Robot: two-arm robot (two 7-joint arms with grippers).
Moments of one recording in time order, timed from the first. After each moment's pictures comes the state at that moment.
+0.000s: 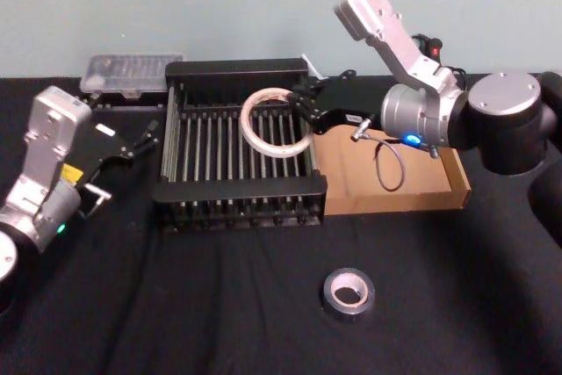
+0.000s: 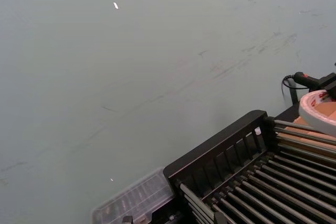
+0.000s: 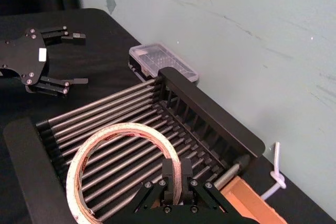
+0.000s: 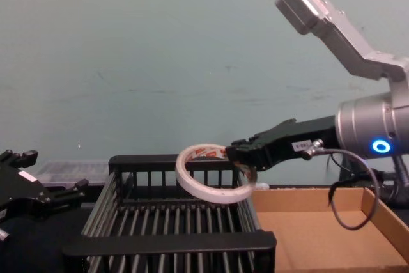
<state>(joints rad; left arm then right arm) -0.20 0.60 0.45 -1.41 -0.25 -0.12 0.03 0.60 0.34 -0.58 -1.31 0.22 0.36 0.53</state>
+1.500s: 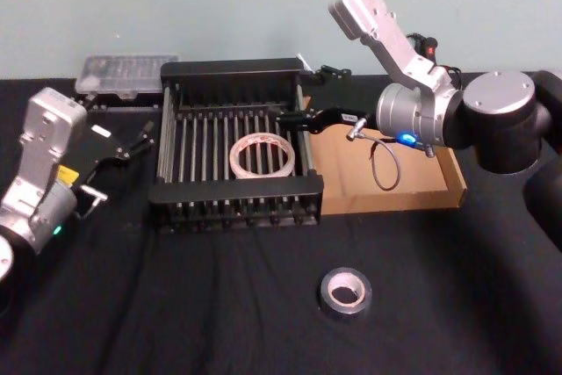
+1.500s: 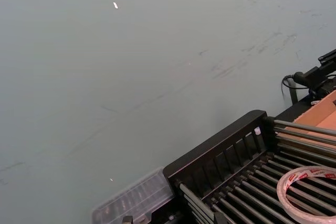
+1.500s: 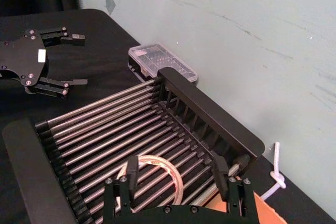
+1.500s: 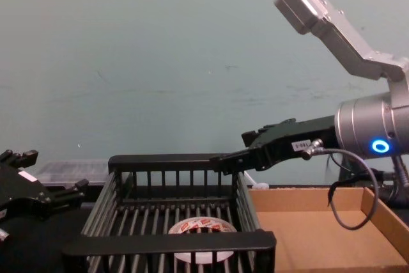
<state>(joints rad) -0.20 0.60 0.45 -1.41 -0.25 -0.12 0.03 0.61 0.33 -0.58 -1.30 0.22 0.36 0.53</state>
